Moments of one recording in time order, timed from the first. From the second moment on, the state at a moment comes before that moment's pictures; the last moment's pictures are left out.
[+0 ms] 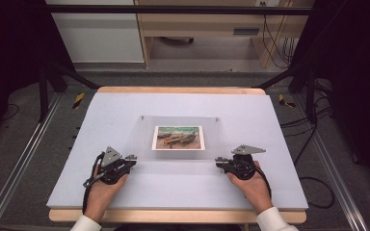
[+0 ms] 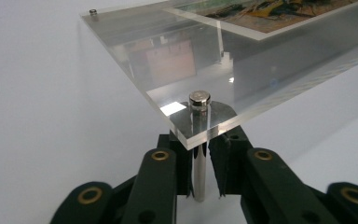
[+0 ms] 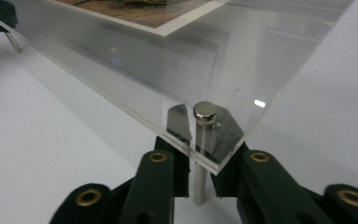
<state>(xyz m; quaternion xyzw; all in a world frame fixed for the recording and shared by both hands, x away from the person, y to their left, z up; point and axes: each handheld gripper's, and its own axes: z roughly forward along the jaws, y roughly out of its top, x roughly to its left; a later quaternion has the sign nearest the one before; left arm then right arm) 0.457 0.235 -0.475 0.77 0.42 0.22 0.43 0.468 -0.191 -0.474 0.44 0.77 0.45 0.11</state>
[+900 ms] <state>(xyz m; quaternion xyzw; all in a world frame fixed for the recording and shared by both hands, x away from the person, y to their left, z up) 0.435 0.242 -0.455 0.77 0.41 0.22 0.44 0.432 -0.209 -0.459 0.45 0.77 0.44 0.14</state>
